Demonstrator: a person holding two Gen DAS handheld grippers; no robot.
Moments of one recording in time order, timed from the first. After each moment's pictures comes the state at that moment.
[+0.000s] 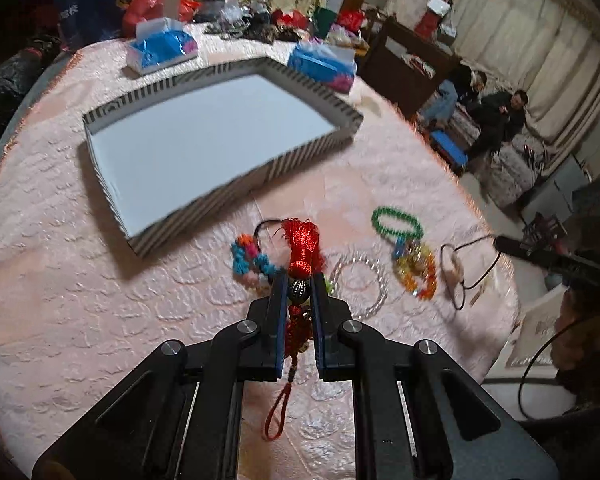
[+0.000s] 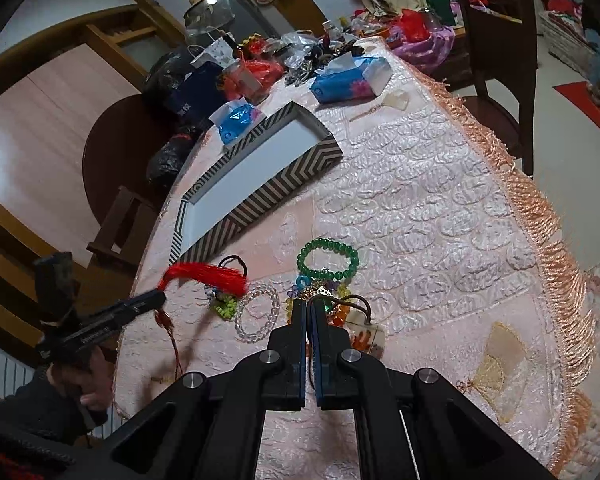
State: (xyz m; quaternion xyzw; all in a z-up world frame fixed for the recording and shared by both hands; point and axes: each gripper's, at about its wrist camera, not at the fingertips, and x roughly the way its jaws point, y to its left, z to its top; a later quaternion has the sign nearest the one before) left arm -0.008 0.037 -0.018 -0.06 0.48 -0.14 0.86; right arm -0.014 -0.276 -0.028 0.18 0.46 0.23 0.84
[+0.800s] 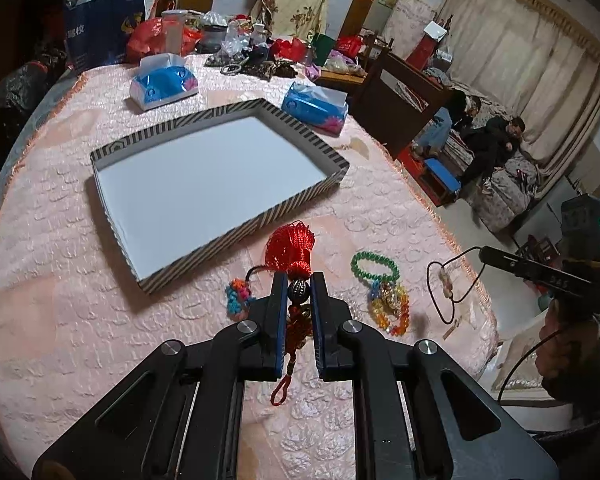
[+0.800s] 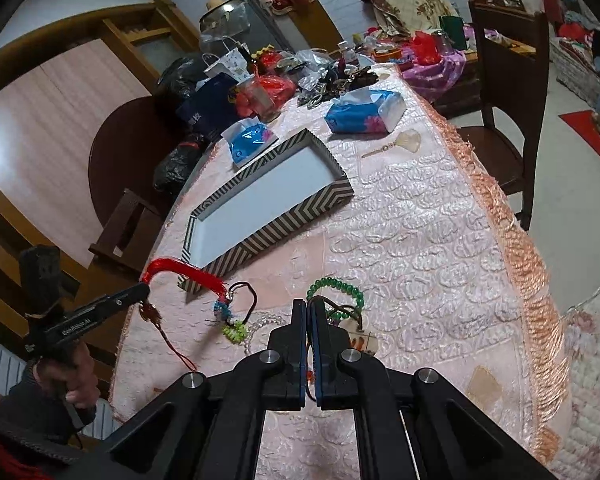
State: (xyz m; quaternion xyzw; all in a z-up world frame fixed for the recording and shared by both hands) left arm -0.002 0.040 0.024 -0.08 0.44 -0.14 0.88; right arm 0.000 -0.274 0.009 0.15 0.44 0.23 0.85
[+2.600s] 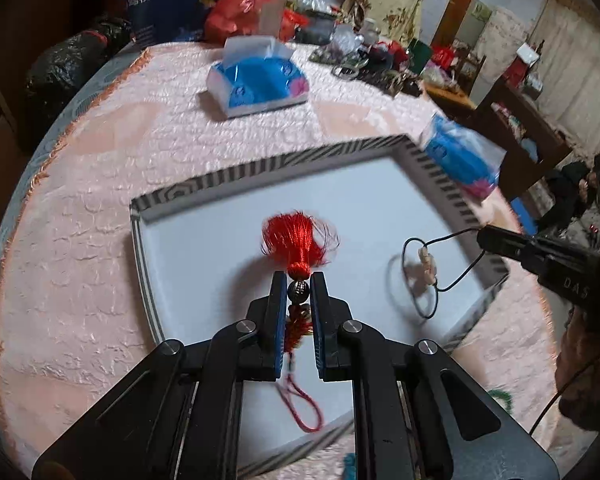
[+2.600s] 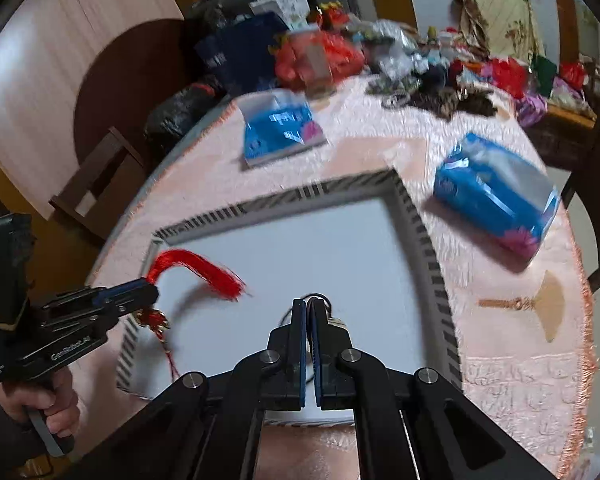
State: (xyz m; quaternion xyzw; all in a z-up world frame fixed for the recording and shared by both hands) left arm 0.164 0.112 -0.036 -0.10 0.47 0.02 0.87; right arm 0.230 -0.105 -0.021 -0.01 0.47 0.29 0.83
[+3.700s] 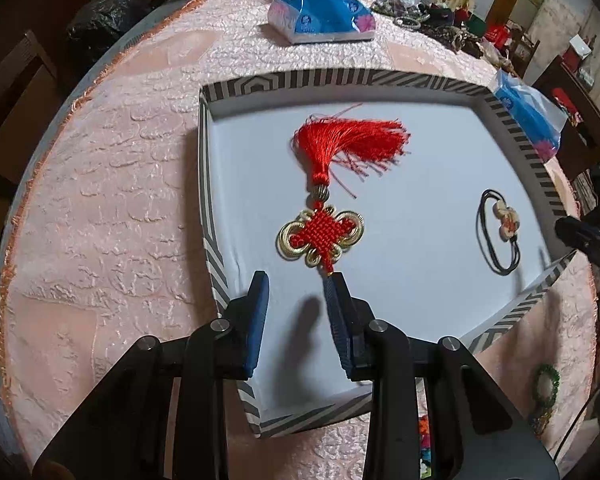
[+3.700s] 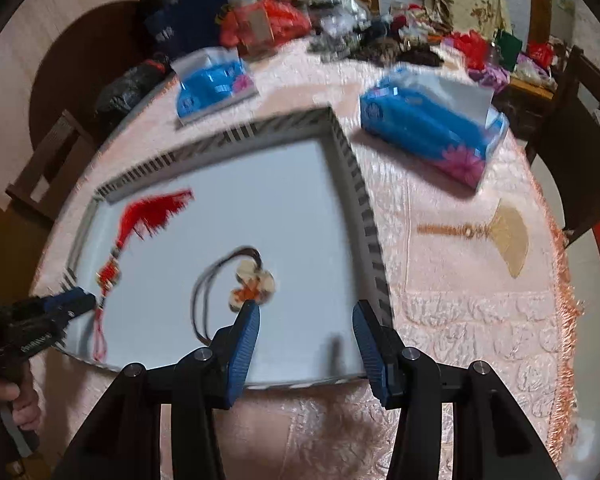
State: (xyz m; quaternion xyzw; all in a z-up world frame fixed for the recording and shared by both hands) left arm 0.136 0.123 -0.076 -0.10 0.53 0.10 0.84; right arm 0.216 -0.149 -0.051 -0.03 0.50 0.22 0.84
